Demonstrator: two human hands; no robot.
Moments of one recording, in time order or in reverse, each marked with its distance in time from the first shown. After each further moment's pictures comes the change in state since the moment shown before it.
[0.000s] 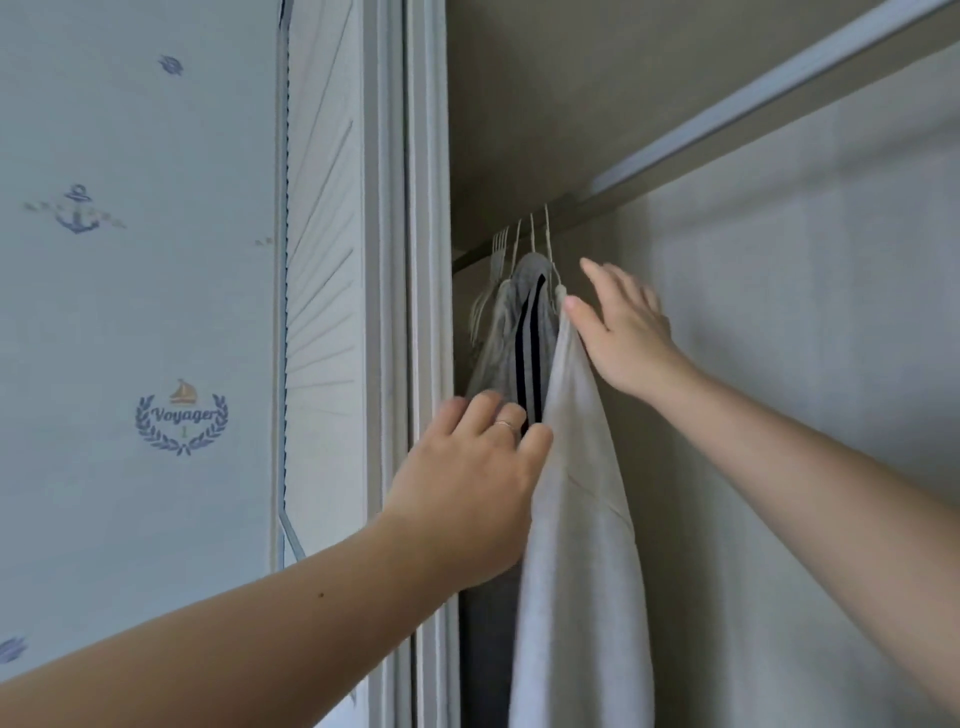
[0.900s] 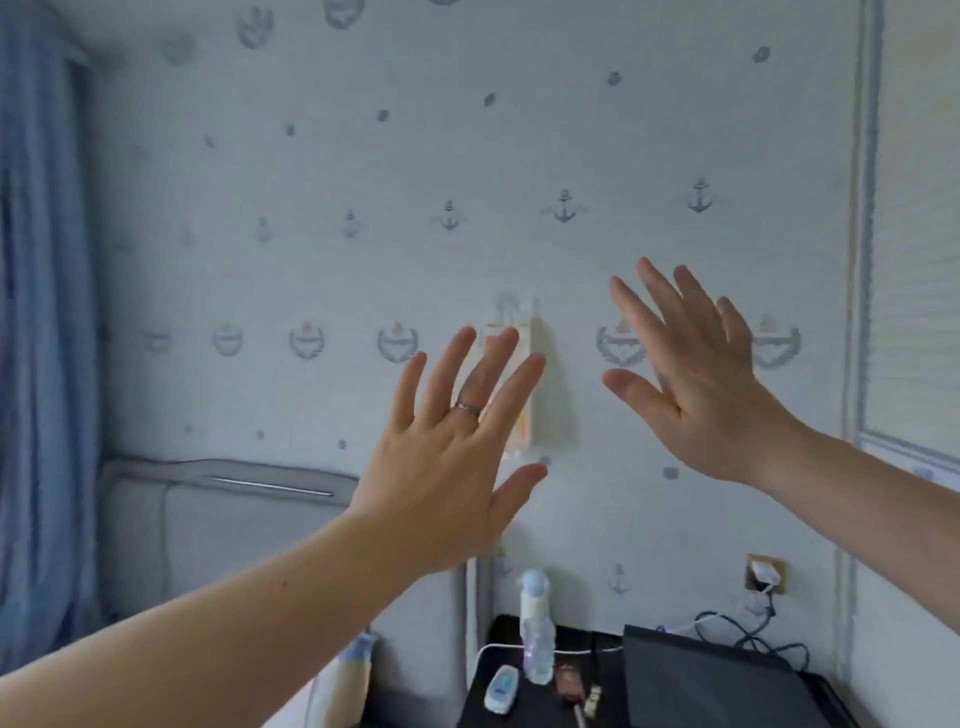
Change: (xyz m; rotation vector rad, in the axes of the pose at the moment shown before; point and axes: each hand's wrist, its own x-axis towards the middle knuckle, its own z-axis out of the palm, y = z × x) left_hand -0.589 -0.262 -0.334 0.390 -0.214 -0.536; right_hand -0.307 -0.640 0.009 0.447 -0.247 -0.659
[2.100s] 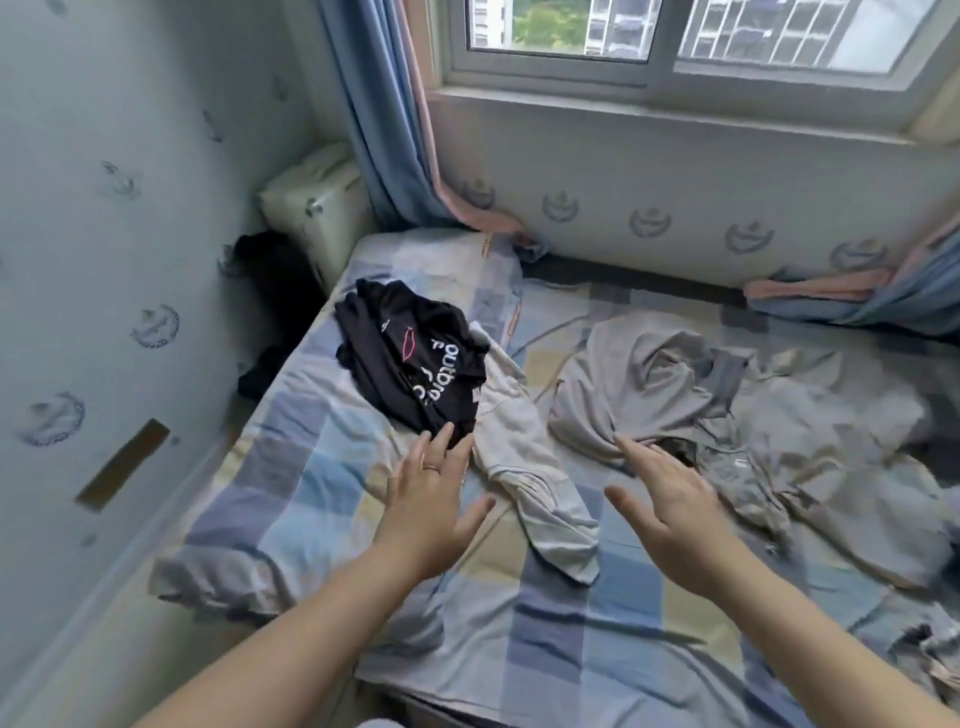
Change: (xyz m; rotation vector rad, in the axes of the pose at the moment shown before) left_hand -0.772 -0.192 -0.142 0.325 -0.686 -1.986; right_hand -0.171 -0.813 0.402 0.994 -1.176 -1.015
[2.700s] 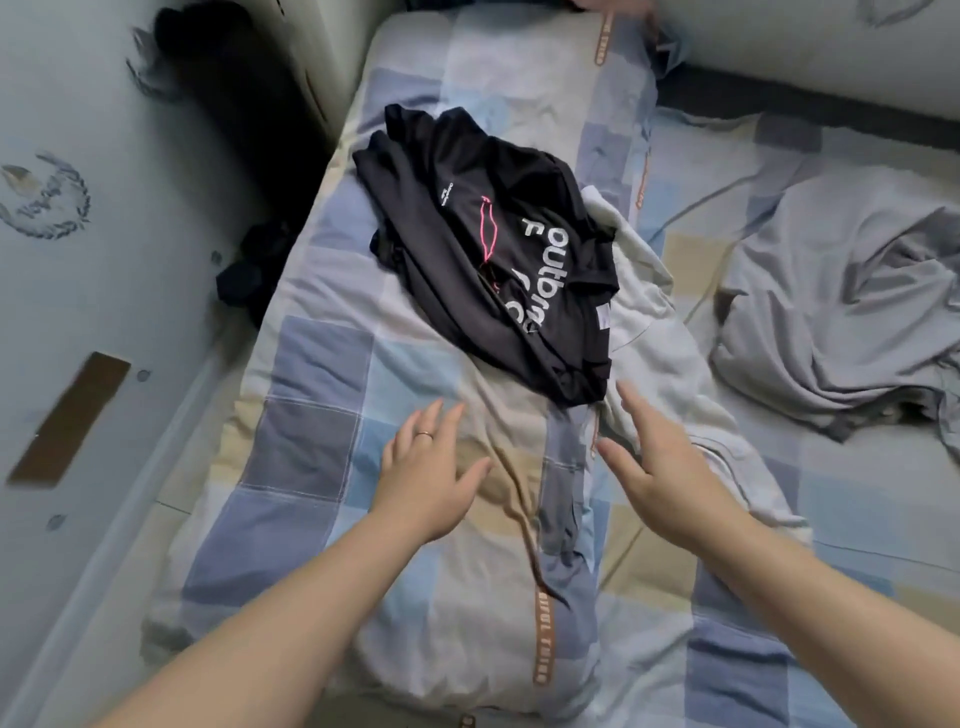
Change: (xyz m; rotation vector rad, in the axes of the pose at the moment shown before) left_hand 0.209 -0.366 0.138 -0.086 -0.322 -0.243; right_hand 0.314 -0.105 0.320 0.120 -0.202 0.193
